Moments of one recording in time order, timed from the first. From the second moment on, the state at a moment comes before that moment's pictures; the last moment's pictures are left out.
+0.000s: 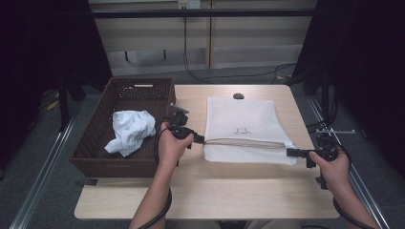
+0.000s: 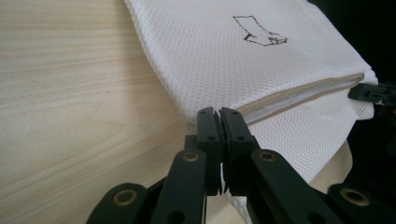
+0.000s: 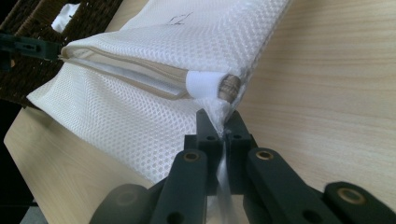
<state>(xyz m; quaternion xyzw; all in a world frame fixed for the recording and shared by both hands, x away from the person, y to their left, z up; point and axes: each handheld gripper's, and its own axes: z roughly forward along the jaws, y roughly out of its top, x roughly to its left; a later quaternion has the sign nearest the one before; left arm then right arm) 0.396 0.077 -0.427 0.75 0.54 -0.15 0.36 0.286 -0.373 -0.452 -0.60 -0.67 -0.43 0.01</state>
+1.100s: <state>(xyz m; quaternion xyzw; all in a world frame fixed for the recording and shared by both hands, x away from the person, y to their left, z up) 0.396 0.089 -0.425 0.74 0.55 -0.15 0.35 0.288 -0.370 -0.458 -0.59 -0.68 -0.44 0.02</state>
